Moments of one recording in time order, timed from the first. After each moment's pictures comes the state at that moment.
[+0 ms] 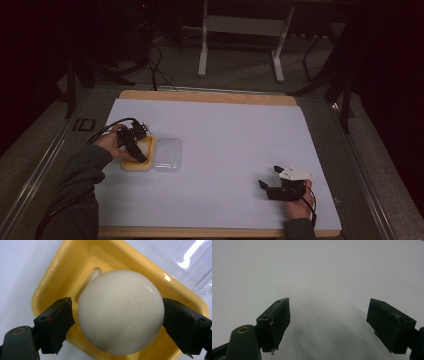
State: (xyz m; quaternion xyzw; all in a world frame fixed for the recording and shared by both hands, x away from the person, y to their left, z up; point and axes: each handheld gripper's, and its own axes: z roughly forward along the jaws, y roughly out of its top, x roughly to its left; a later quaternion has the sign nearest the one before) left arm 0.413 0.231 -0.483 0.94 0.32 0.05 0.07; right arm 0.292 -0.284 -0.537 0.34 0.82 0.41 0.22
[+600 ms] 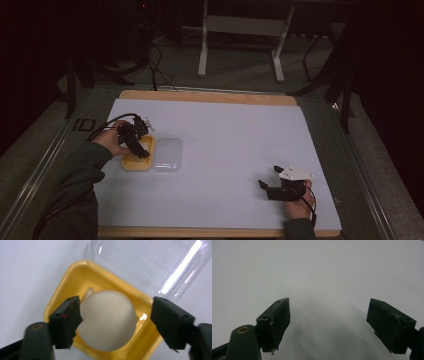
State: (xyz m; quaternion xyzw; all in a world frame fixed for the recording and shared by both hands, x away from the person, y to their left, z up) left arm 0.403 0.218 -0.456 0.95 0.29 0.07 0.11; right arm 0.292 -0.283 -0.537 0.34 0.82 0.41 0.22
